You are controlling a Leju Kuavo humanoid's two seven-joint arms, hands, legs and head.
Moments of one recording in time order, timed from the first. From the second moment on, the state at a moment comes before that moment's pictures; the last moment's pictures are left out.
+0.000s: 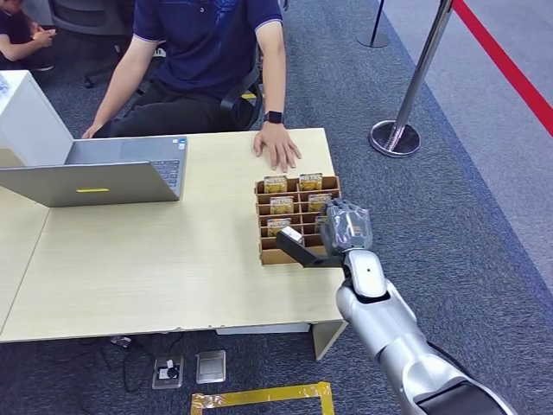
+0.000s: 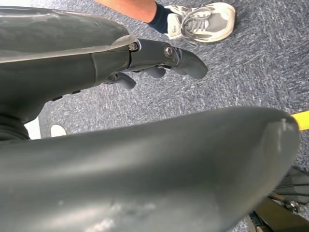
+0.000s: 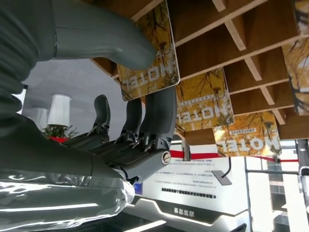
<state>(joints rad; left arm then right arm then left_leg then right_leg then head) -0.03 -0.09 0.37 -0.18 -0.63 0.17 0.04 -0.51 0.09 0.30 -0.78 1.31 -0.42 0.29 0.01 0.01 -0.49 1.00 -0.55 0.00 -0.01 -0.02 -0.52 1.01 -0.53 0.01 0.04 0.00</state>
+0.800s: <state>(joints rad) -0.03 -0.09 0.38 -0.18 -0.63 0.16 0.02 -0.46 0.08 0.27 -0.84 1.39 -0.46 0.31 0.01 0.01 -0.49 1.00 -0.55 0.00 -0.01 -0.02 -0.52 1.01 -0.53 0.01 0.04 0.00</state>
